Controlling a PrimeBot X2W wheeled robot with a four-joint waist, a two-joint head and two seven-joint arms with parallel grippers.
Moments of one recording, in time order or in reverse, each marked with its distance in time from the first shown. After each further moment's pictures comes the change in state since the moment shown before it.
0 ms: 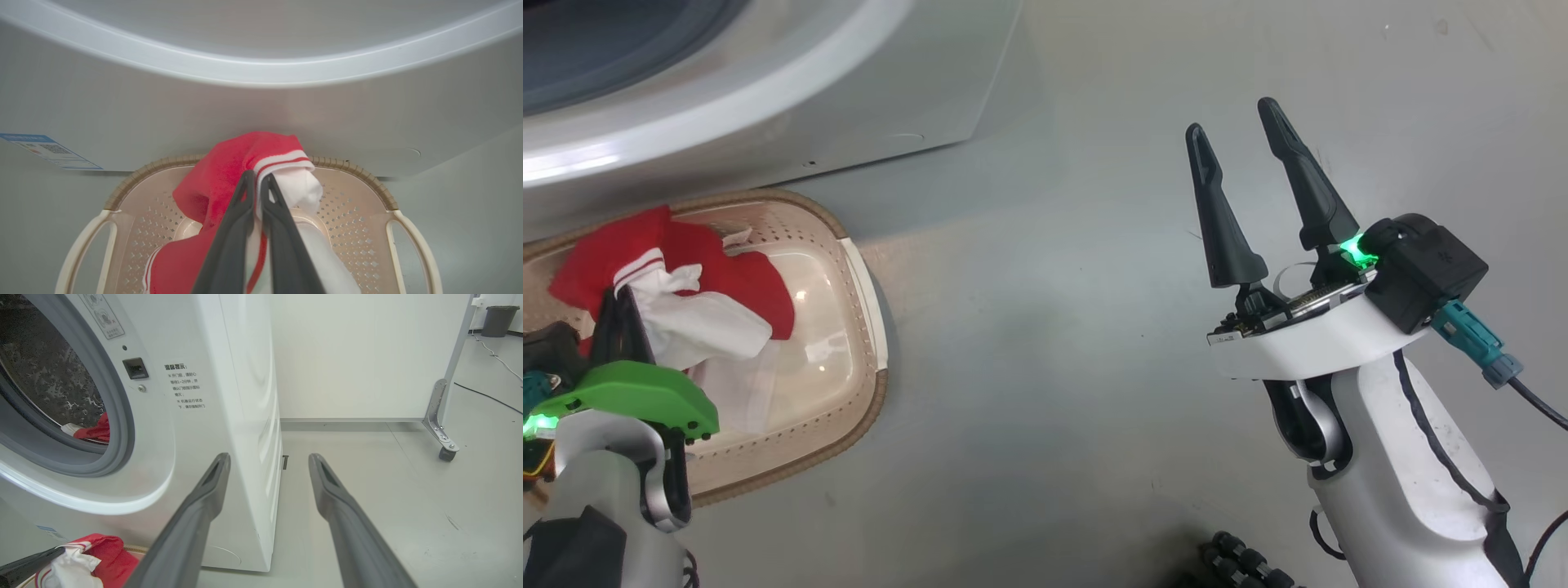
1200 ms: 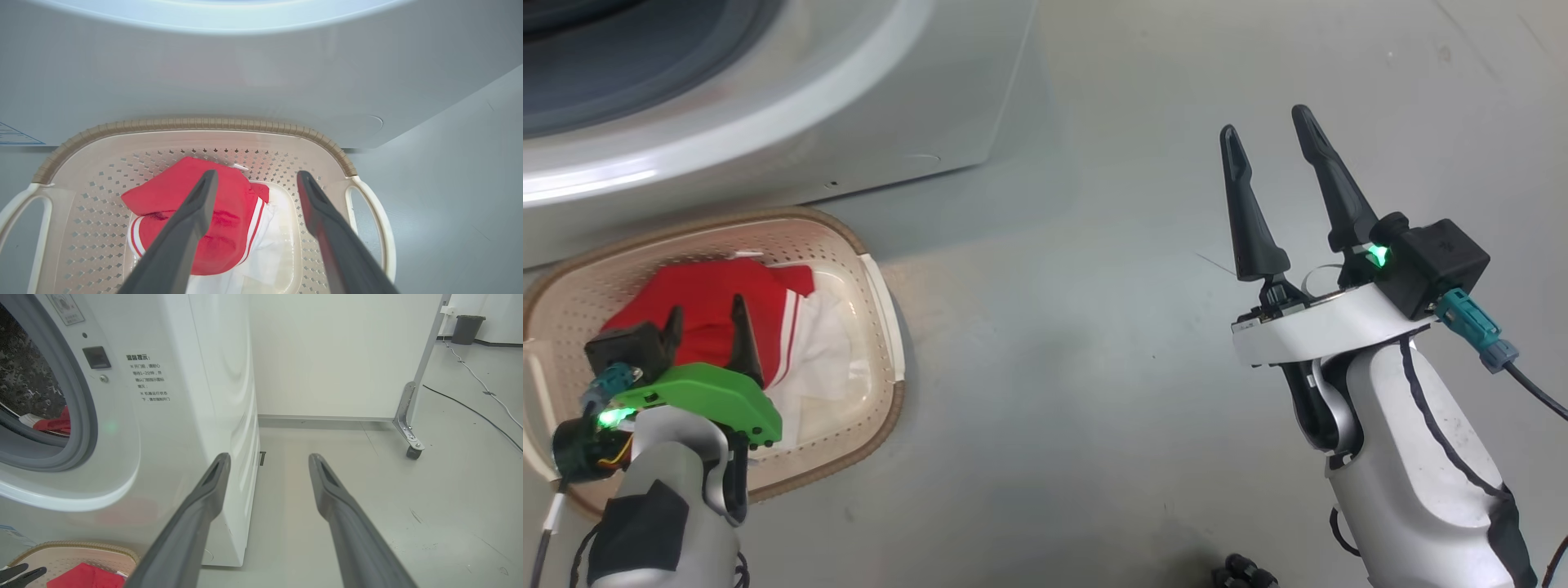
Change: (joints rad) left arm -0.119 -0.059 -0.072 0.300 -0.015 -0.104 -0.065; right arm -0.014 0.000 -0.066 0.096 -0.055 -0.014 0.000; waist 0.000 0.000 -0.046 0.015
